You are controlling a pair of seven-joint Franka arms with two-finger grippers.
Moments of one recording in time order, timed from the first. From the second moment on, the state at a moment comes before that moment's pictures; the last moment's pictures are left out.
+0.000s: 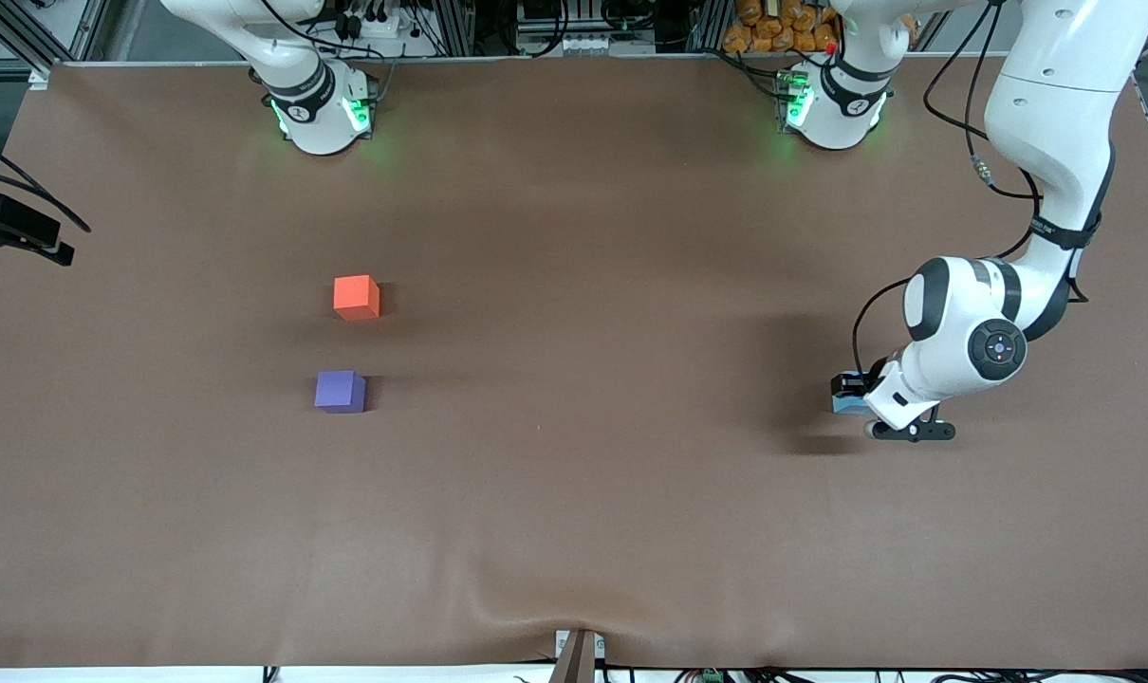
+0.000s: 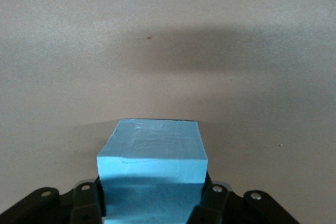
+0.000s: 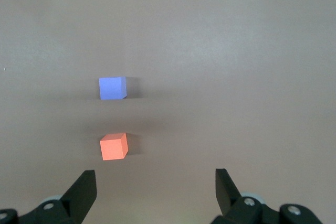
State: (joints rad) left arm 0.08 0.54 -0.18 -1.94 0.05 2.37 -0.09; right arm -0.01 0.07 -0.10 -1.43 0.03 1.48 -0.10
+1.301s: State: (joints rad) left arm -0.56 0.75 -0.34 -1.40 0.05 2.17 -0.74; right arm 0.14 0.42 -0.08 -1.45 0.11 1.96 -0.10
